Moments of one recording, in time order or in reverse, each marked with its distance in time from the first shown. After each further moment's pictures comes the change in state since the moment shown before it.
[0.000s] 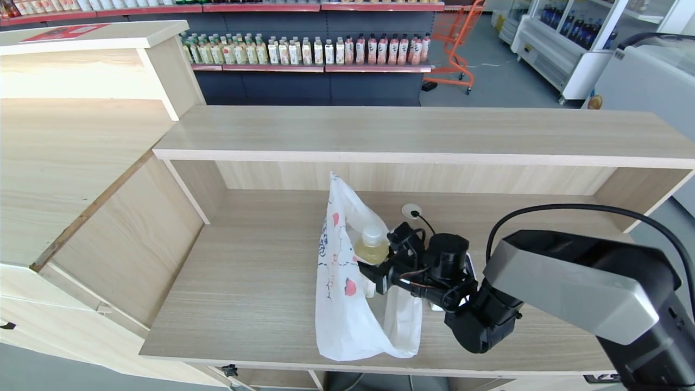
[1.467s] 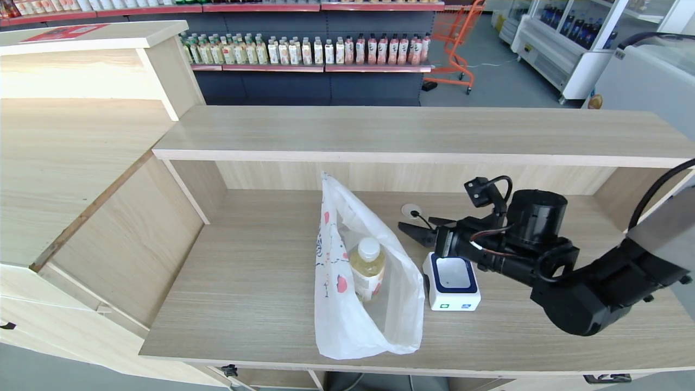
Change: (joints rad) left arm 0.000 0.000 0.000 0.000 0.000 0.000; right arm -0.153 -0.470 0.286 0.222 -0.006 0.307
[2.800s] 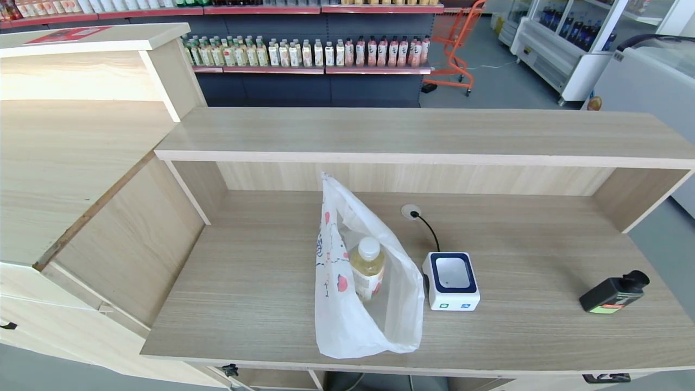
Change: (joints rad) left arm 0.000 0.000 0.000 0.000 0.000 0.000; right arm -0.366 -1.619 0.437 1.418 -0.370 -0.177
